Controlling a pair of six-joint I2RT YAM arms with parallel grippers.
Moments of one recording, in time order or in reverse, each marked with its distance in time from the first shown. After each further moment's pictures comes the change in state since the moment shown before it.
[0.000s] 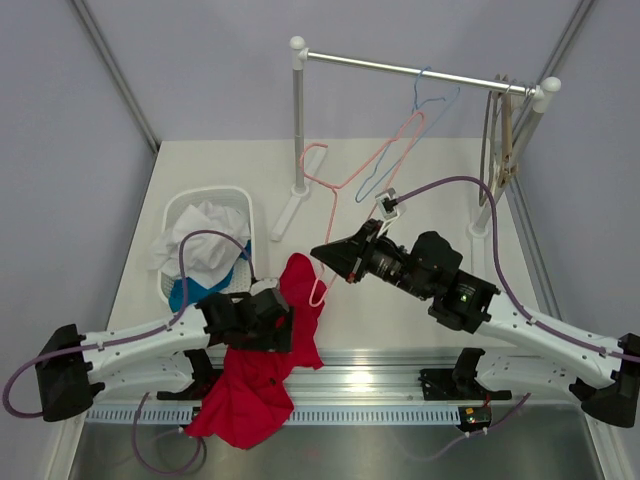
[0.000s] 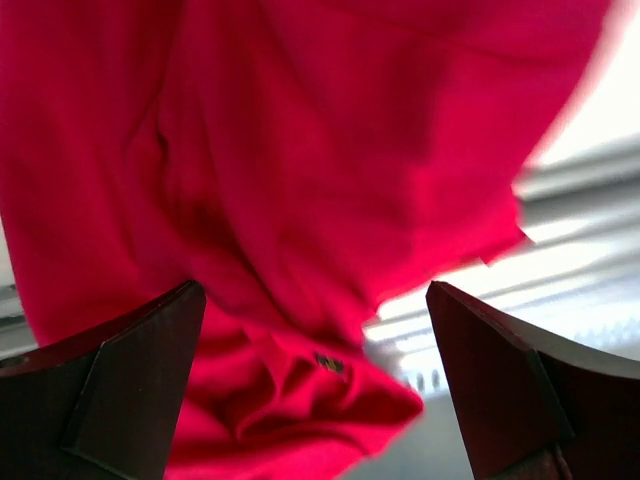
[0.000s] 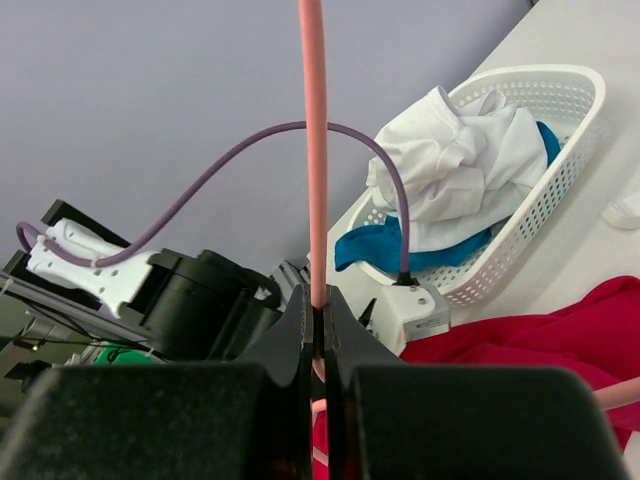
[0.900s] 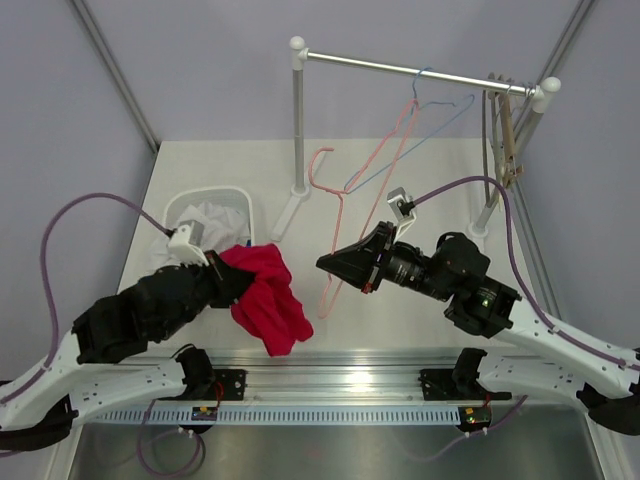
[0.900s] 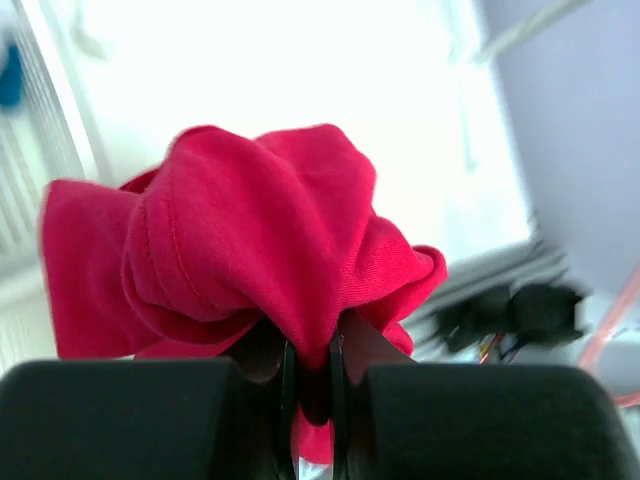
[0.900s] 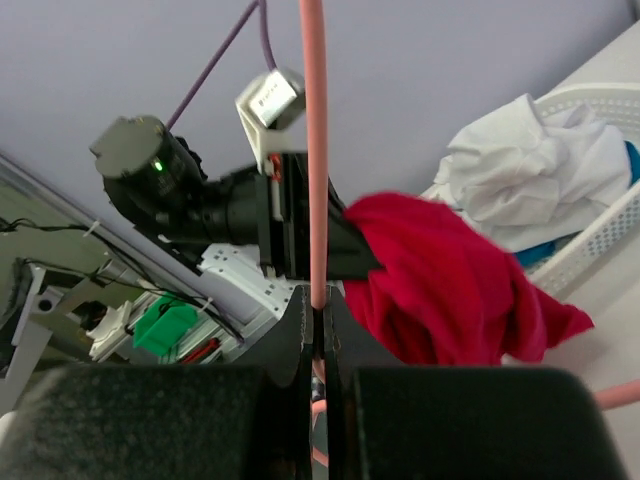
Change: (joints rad) left arm -0.011 -0.365 0.354 -0.011 -0.318 0.059; right arm 0.000 -0.112 0.004 -0.020 -0.159 -0.016
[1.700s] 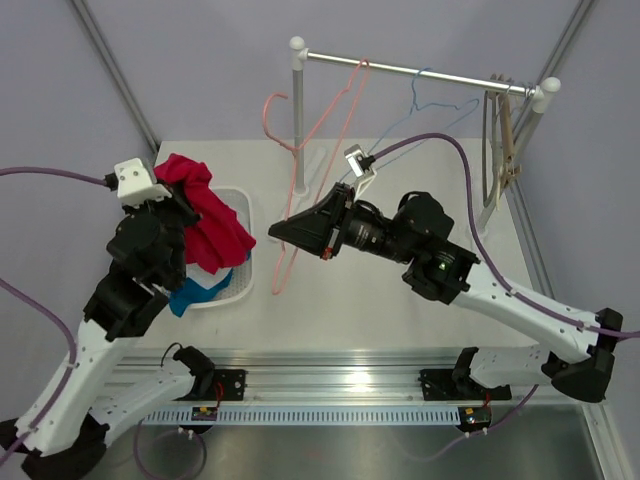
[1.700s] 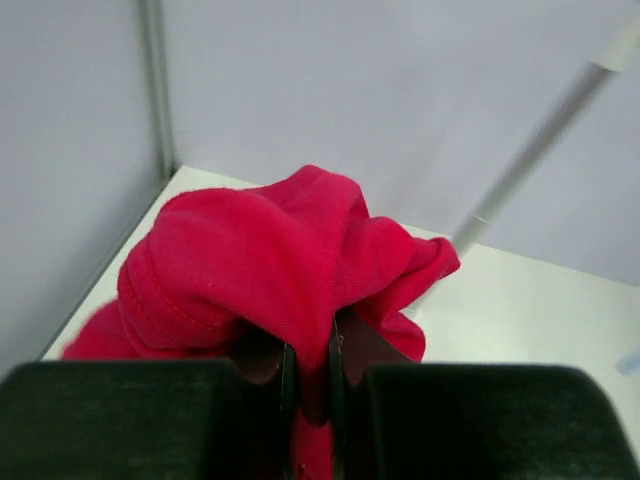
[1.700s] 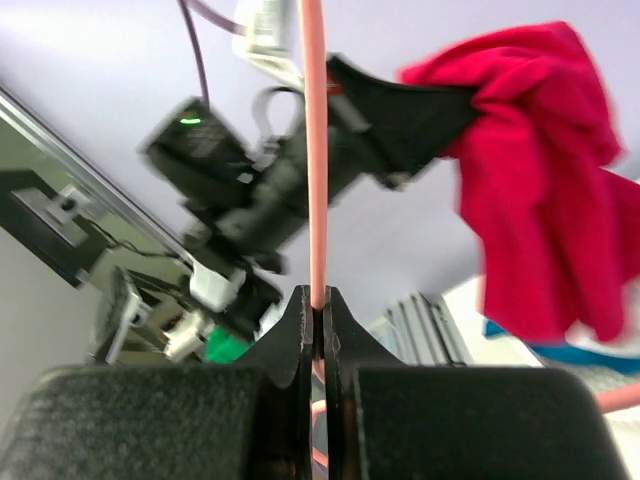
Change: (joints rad) left arm 0.348 0.155 0.200 0.539 -0.457 0.729; right arm 0.000 0.307 0.323 0.117 -0.138 0.089
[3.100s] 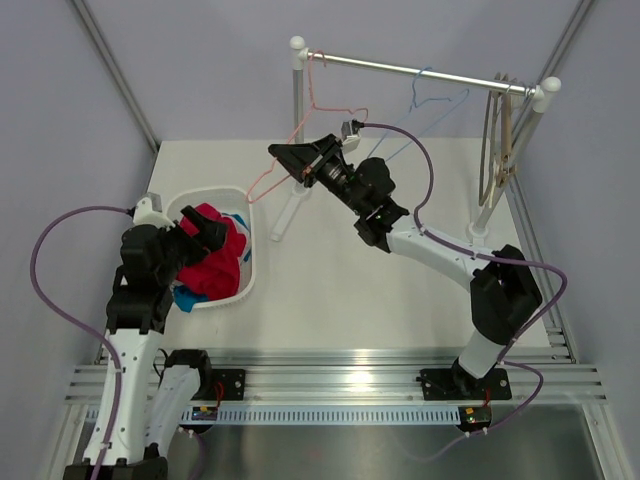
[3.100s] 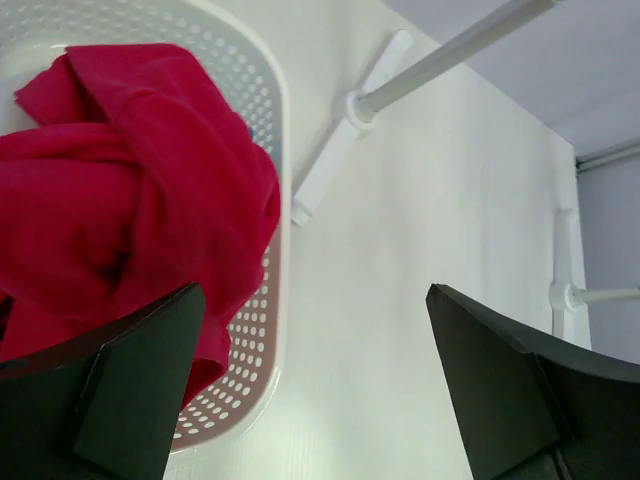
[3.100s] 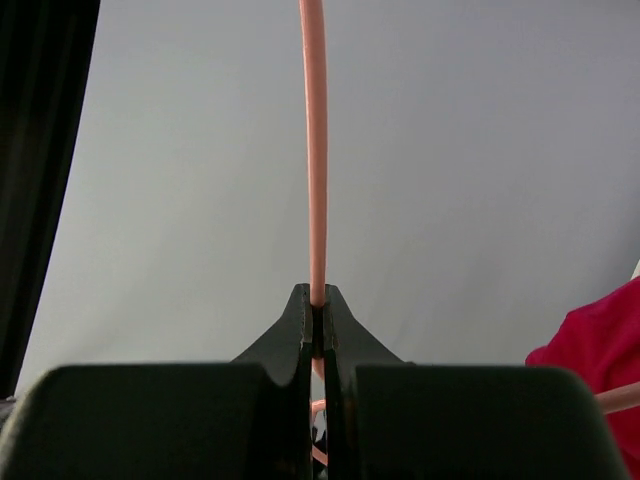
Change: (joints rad) left arm 0.735 -0.050 -0.360 -0.159 1.019 -0.433; right arm -0.283 0.515 0.077 0.506 0.140 0.652
